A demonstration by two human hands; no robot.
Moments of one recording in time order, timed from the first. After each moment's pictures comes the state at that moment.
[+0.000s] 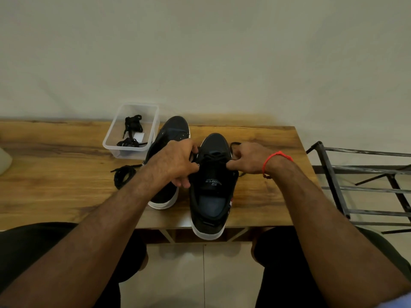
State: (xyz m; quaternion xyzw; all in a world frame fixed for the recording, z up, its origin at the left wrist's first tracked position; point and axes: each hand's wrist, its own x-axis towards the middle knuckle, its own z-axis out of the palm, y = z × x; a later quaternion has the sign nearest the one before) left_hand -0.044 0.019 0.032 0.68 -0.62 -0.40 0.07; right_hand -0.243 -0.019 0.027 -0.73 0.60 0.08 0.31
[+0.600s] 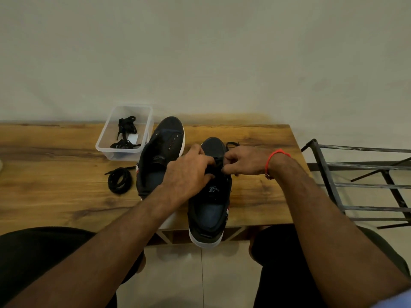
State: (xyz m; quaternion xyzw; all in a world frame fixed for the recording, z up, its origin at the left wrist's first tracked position) left_hand -0.076 0.038 -0.001 0.61 -0.77 -0.15 0.05; right_hand -0.254 -0.020 0.025 -0.75 0.52 0.09 0.40
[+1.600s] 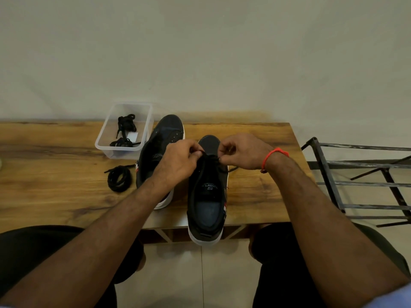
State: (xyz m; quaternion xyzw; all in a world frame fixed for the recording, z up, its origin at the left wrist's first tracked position) left_hand -0.056 0.013 -0.009 0.64 -0.65 -0.31 0.24; right_hand -0.250 -0.019 0.025 -0.80 0.51 -0.05 0.32
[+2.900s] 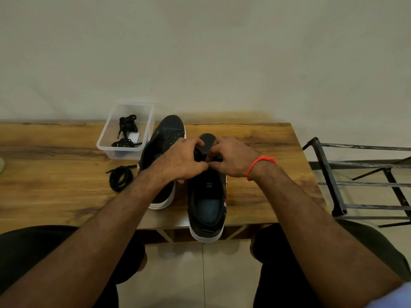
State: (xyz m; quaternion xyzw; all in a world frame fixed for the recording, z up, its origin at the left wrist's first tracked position) left_hand -0.050 0.008 0.007 0.63 -0.67 -0.37 0.12; right_hand -0.223 -0.012 0.015 -0.86 0.48 0.02 0.18
